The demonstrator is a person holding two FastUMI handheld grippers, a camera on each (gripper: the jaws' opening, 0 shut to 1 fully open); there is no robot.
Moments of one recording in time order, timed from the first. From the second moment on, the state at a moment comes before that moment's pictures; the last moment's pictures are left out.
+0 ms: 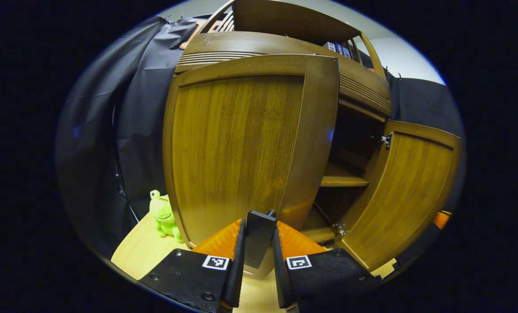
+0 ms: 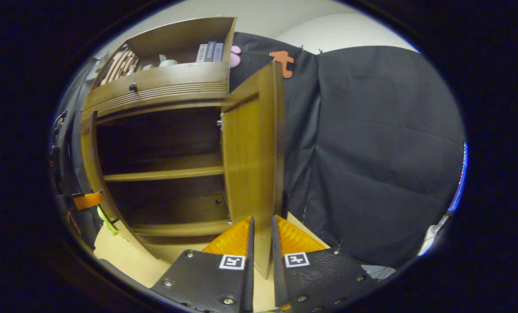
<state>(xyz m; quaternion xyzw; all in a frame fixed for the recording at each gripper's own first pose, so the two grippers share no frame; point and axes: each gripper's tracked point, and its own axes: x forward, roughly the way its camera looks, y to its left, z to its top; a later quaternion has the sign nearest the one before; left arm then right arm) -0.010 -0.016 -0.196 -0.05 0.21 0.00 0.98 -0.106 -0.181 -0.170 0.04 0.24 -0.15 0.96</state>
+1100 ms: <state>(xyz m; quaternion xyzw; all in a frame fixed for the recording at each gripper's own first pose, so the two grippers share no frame) -0.099 0.075 -0.163 -0.05 0.19 0.07 0.98 -0.052 -0.006 -0.198 0.06 0.27 0.07 0.96</state>
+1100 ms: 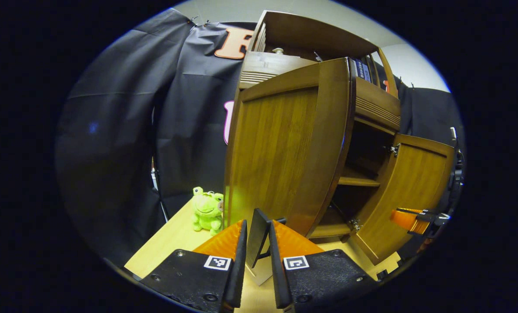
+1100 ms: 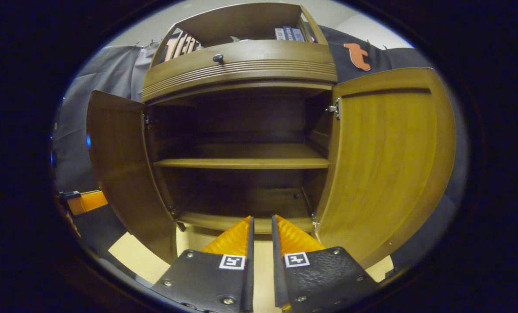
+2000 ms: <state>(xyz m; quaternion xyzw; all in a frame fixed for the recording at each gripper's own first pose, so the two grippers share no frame) -0.128 0.150 -0.136 -0.01 0.17 0.17 0.97 -0.042 0.045 -0.210 0.07 0.28 0.13 0.95</state>
